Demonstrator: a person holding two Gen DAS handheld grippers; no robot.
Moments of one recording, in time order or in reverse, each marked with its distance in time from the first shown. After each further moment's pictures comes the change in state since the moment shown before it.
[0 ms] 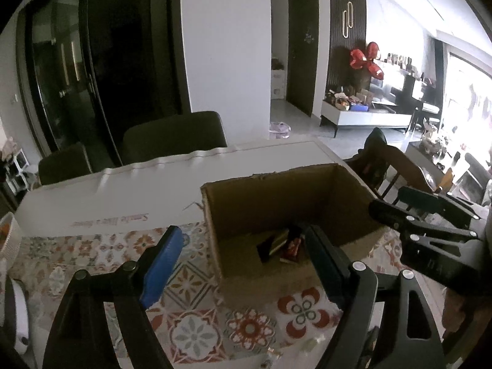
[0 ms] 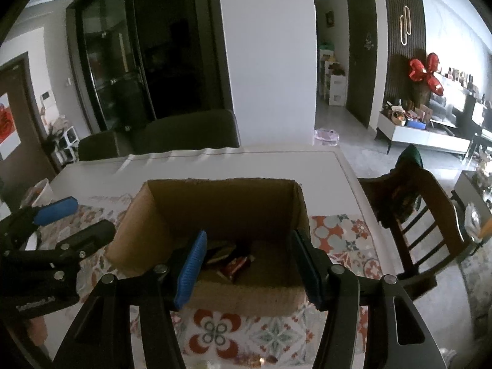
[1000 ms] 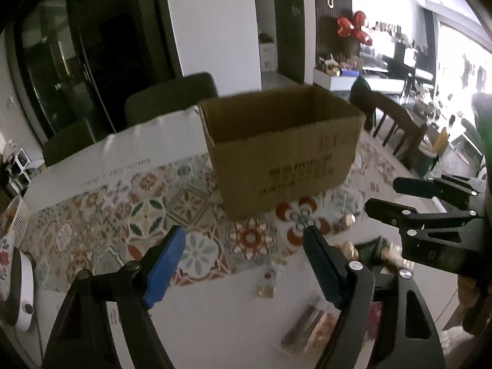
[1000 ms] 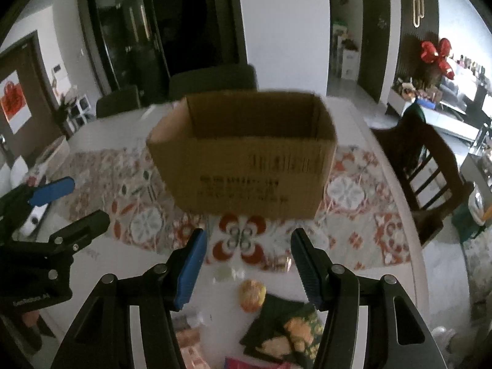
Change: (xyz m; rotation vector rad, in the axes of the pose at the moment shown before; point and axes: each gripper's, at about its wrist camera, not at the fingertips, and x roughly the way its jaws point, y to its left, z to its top) left arm -0.039 -0.011 -0.113 0.085 0.129 0.000; right arm -0.030 0.021 -0.108 -0.040 0.188 0.050
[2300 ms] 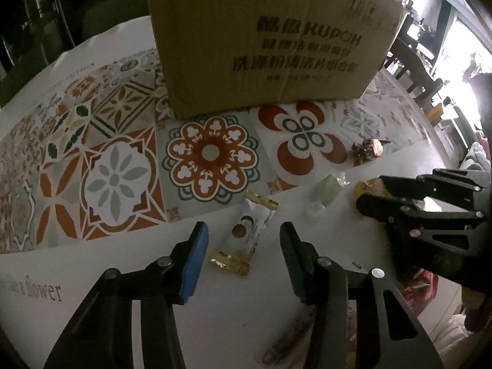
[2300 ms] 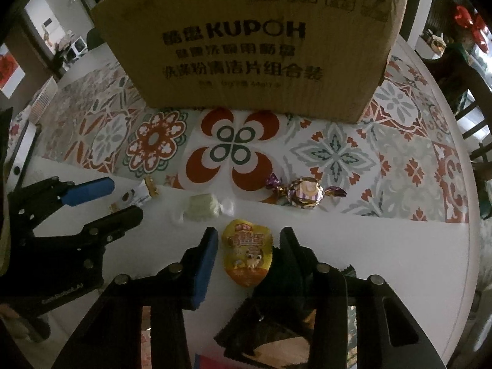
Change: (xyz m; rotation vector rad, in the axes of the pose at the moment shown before) left arm 0.132 -0.014 -0.060 -0.085 0.326 -0.159; right arm 0.112 -0.007 -0.050 -0.034 0.343 0.059
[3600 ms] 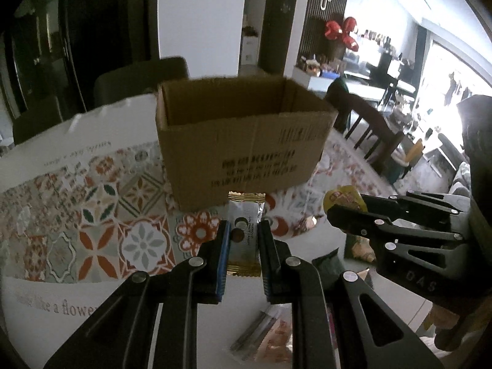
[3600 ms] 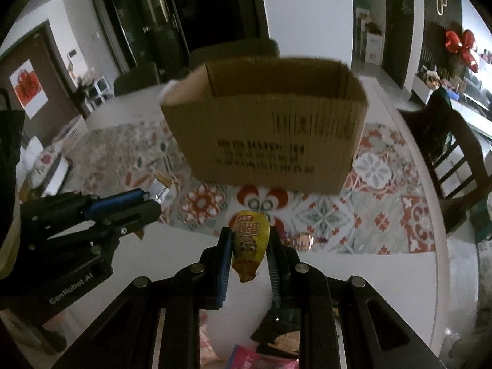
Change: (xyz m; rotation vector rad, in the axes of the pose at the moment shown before) left arm -0.129 -0.031 0.023 0.032 -0.310 -0.023; right arm -0.118 0.016 0.004 -0.007 -0.313 0.047
